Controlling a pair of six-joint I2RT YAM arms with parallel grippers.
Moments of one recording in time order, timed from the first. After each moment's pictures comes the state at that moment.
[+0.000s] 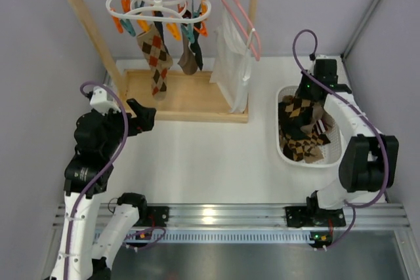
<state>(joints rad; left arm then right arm) -0.12 0.65 1.05 -0.64 0.07 -0.40 0.02 1.52 1.21 -0.39 -0.08 0.19</state>
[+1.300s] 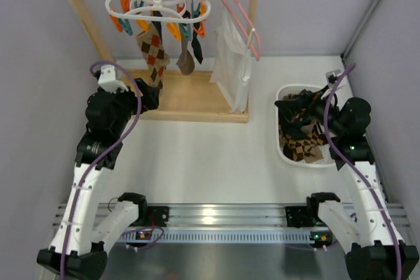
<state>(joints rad) -0.16 0.78 1.05 -0.43 -0.01 -0.37 0.02 0.82 0.79 -0.03 -0.59 0.41</state>
